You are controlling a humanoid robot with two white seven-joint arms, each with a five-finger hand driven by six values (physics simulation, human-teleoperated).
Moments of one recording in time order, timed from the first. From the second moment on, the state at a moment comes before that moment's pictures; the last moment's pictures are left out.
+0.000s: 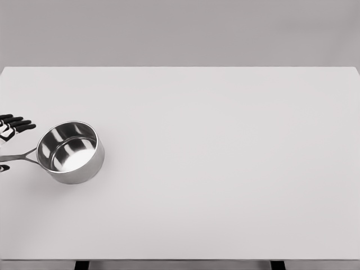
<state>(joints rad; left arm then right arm) 0.29 1.00 0.15 -1.60 -0.50 -0.61 -0.03 0.06 0.00 -0.08 0.05 -0.27 -0.07 0.21</state>
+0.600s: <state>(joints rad) 0.25 1.00 0.15 -1.54 -0.50 -0.61 -0.03 0.06 0.00 -0.08 0.05 -0.27 -0.07 0.21</state>
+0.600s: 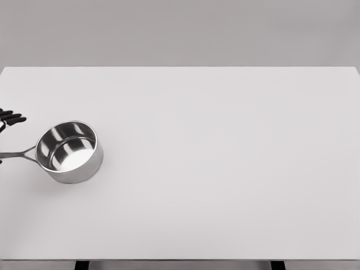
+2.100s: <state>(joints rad) 0.24 1.00 0.09 -1.67 -0.33 -0.61 -0.01 0.06 0.00 -0.08 0.05 -0.27 -0.07 0.21</state>
